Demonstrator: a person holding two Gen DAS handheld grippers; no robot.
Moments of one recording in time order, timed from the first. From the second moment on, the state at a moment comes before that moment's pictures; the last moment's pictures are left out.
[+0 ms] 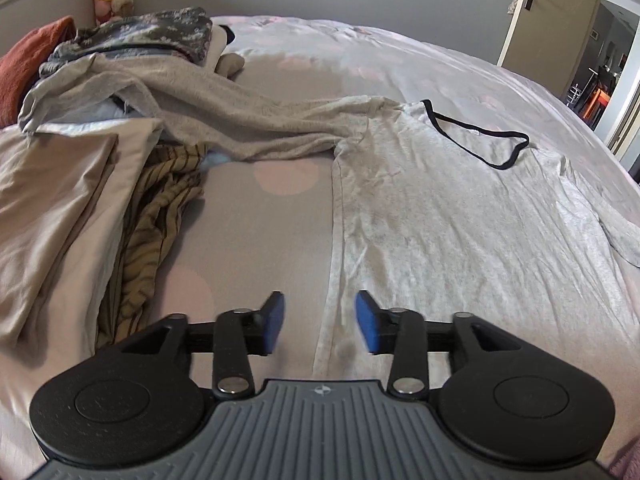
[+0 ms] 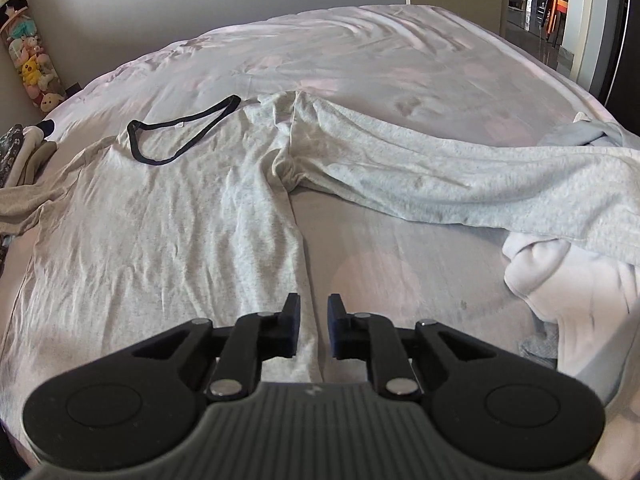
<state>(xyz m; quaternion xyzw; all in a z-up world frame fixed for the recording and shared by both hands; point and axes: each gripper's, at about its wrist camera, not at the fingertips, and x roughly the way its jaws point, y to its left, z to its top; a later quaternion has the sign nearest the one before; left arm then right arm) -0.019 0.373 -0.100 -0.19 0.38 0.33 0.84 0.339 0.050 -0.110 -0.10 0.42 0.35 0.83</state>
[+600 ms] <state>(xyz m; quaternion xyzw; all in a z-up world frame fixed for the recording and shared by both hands) 0.096 0.448 -0.112 -0.13 0.36 0.29 0.88 0.415 0.140 -0.134 -0.13 0.37 0.37 0.84</state>
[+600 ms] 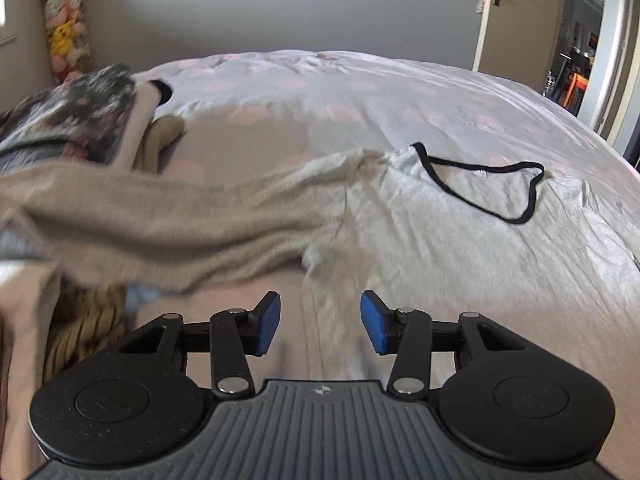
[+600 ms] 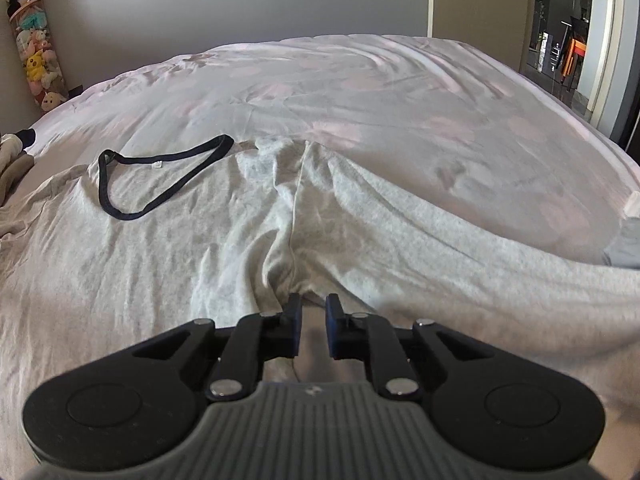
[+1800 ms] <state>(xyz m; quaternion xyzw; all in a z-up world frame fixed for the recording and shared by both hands) 0.265 0.529 -0.111 -0.10 0.34 0.28 0.89 0.532 0.249 -0.132 -0.10 0.33 0.37 0.86</state>
